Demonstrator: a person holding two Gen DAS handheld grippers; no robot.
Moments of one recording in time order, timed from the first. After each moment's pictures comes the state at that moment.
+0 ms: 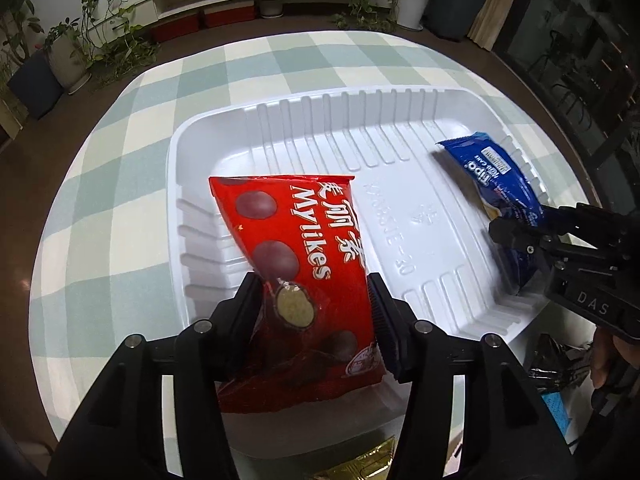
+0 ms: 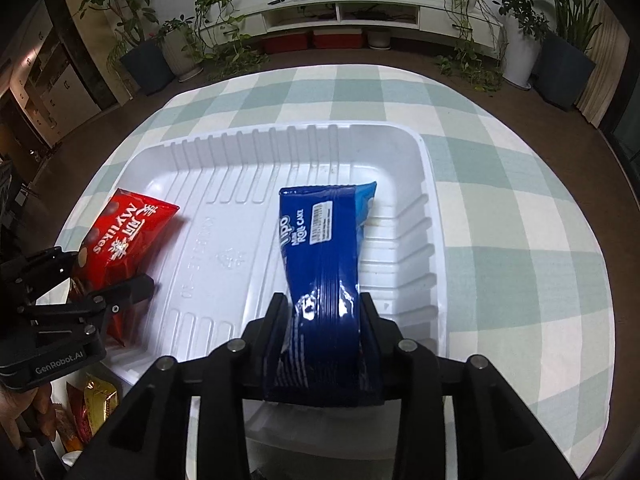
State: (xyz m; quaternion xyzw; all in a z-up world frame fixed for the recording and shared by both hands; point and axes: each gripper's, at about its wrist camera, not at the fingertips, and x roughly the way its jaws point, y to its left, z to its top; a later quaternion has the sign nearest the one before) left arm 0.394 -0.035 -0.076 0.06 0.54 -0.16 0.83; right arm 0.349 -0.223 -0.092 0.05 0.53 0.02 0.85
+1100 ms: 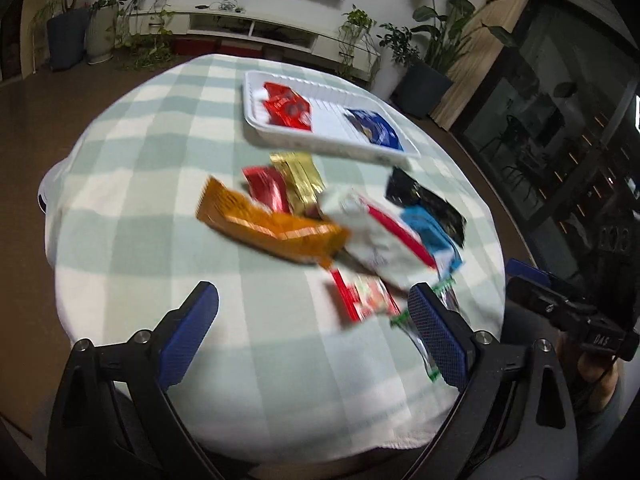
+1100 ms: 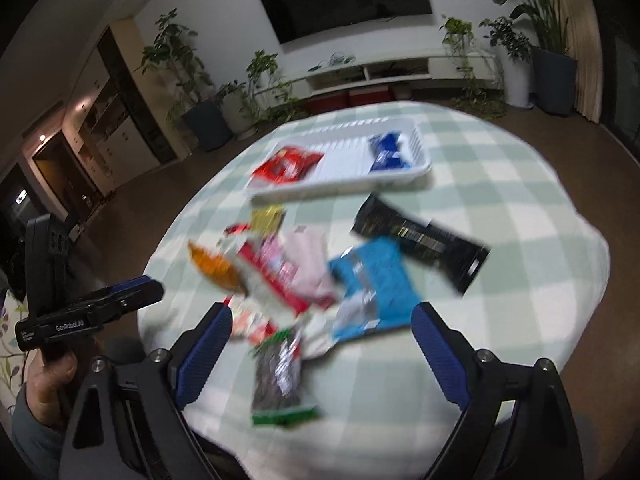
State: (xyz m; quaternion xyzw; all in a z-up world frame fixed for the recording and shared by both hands) left arm 0.071 0.060 -0.038 -0.09 0.44 -0.20 0.87; right arm 0.049 -0.170 -0.028 0.12 0.41 0.09 0.90
